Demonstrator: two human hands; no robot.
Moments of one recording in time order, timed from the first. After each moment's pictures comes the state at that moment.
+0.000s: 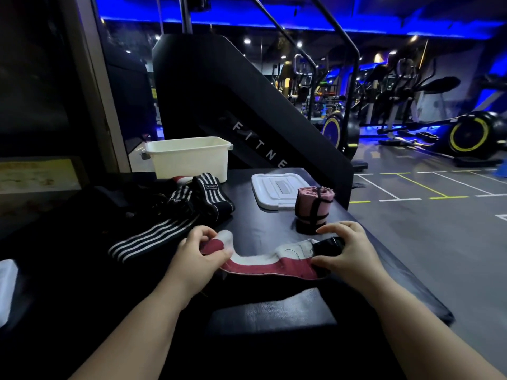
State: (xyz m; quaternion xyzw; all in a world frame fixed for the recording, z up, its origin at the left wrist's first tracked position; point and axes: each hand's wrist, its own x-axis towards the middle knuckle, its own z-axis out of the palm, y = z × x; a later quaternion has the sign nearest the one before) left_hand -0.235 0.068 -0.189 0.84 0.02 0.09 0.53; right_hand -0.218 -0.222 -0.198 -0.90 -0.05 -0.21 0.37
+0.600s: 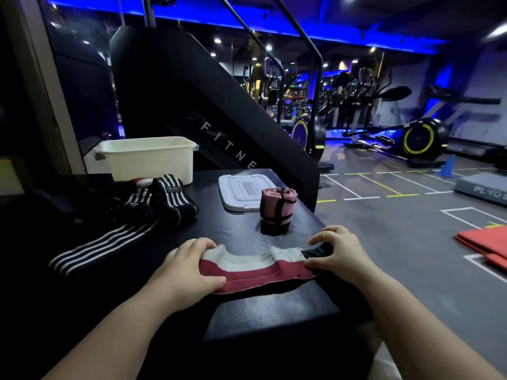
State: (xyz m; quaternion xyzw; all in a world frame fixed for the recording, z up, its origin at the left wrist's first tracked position) left_hand -0.228 0.032 -0.191 0.95 -0.11 0.03 0.30; right_hand -0.218 -0.285 -0.199 -0.95 0.01 -0.14 0.27
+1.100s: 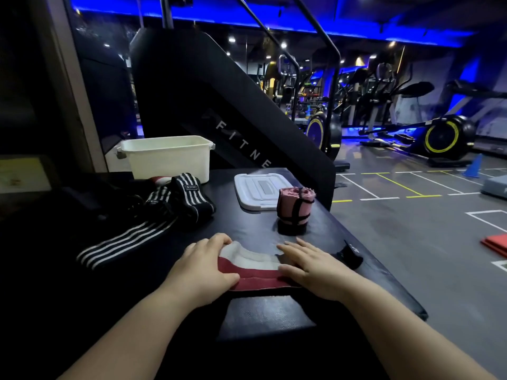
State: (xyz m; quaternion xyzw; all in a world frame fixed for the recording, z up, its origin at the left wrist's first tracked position) left_hand -0.230 0.031 -0.185 0.96 -0.10 0.07 0.25; right_hand -0.213 -0.214 -0.205 -0.98 -0.15 0.02 0.12
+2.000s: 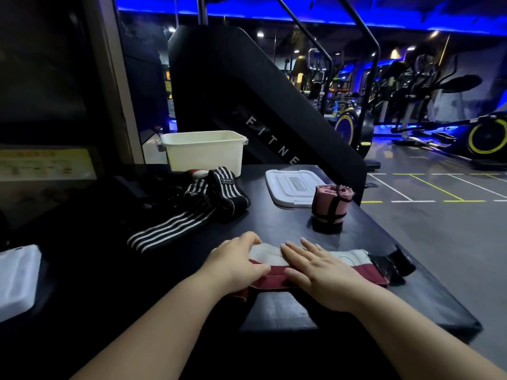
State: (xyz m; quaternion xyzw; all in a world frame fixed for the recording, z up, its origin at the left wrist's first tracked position) left_hand -0.226 0.048 -0.184 0.97 -0.08 0.01 0.25; right_hand -0.223 -0.156 -0.205 -0.97 -0.22 0.04 0.05
